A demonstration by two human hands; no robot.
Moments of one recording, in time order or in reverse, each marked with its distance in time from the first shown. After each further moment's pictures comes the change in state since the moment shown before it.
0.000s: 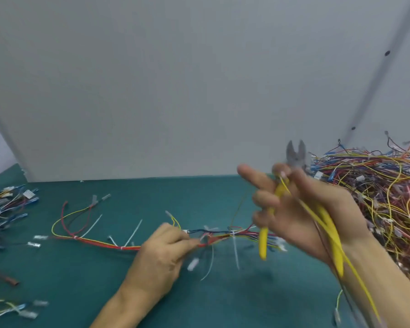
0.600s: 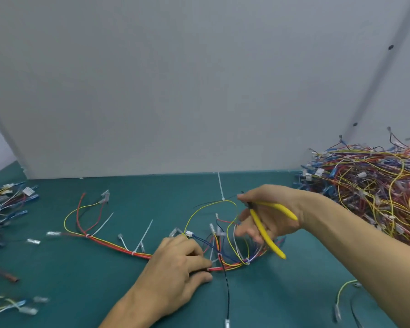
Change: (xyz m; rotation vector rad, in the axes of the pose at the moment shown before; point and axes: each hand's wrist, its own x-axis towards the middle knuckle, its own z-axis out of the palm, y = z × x) left_hand -0.007 0.018 0.007 0.005 -0.329 -0.042; right_hand 0.057 0.023 -0.051 -0.392 0.353 0.905
